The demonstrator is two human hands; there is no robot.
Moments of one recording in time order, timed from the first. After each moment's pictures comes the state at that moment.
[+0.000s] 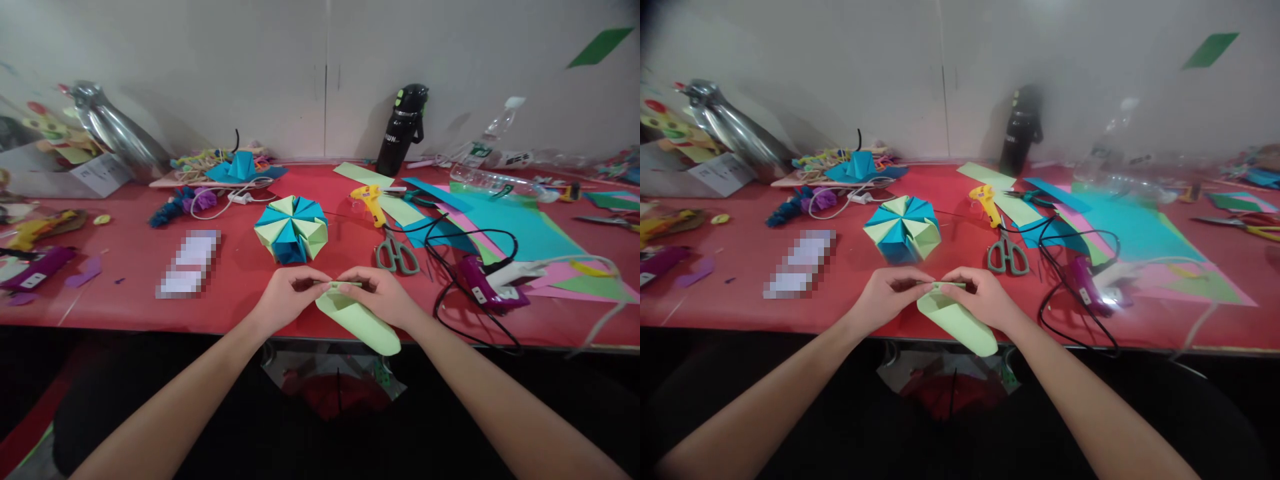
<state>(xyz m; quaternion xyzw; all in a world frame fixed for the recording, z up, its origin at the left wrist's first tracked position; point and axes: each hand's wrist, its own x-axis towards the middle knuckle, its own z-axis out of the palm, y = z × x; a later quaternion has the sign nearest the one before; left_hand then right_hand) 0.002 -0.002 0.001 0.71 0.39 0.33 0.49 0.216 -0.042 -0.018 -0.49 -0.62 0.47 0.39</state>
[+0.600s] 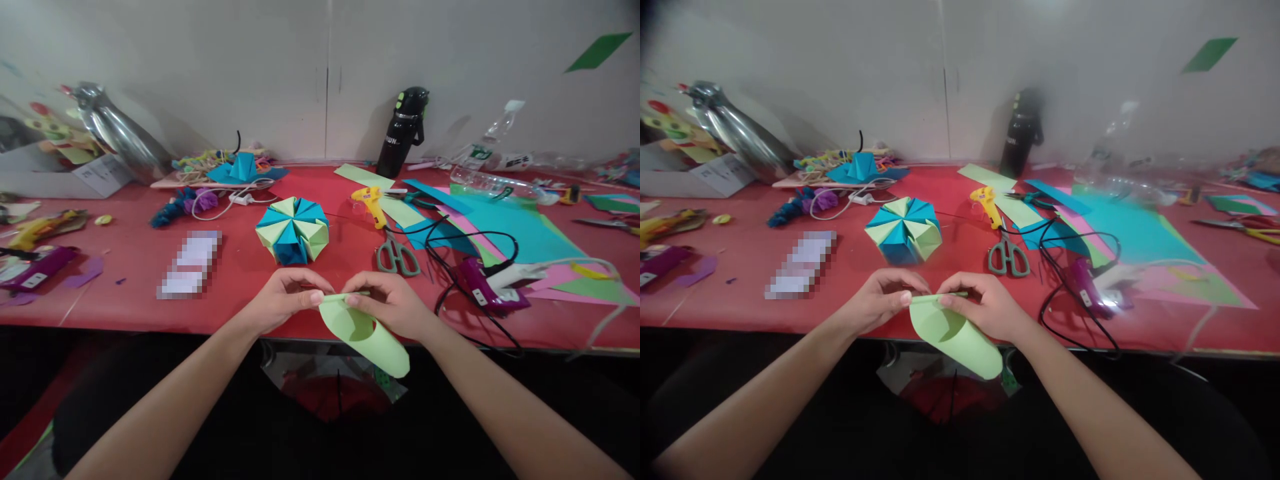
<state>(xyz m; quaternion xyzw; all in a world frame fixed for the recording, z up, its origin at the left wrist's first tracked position) -0.013 -0.001 0.004 0.55 0.25 0.32 0.73 0.216 -0.057 0.009 -0.43 -0.62 0.50 0.41</state>
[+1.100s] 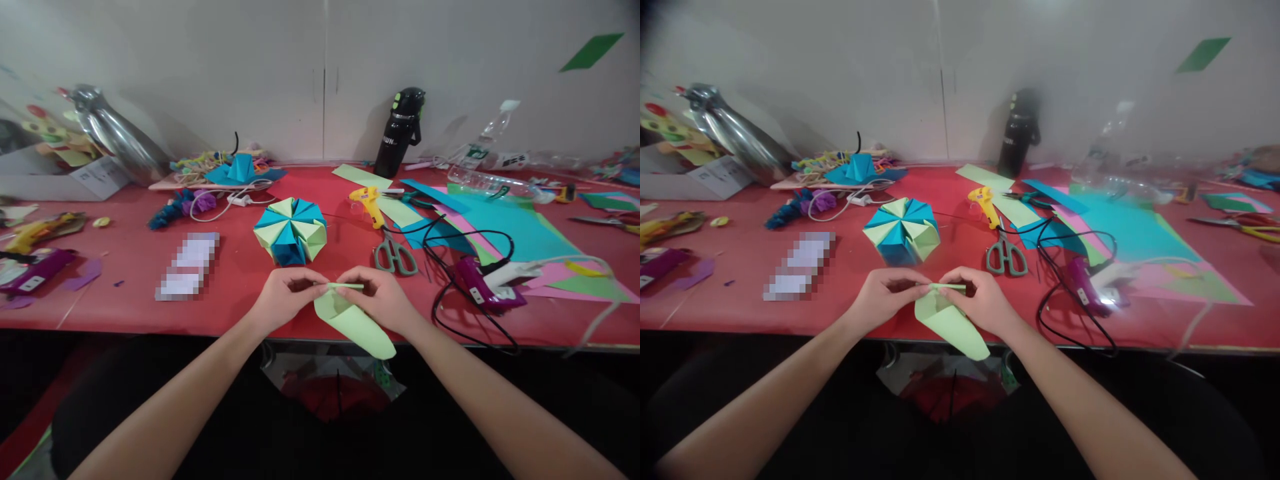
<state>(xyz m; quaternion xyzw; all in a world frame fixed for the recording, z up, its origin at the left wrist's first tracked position) -0.001 0.000 0.002 0.69 0.37 0.35 0.51 0.209 -0.049 -0.014 -0.49 -0.62 0.44 0.44</state>
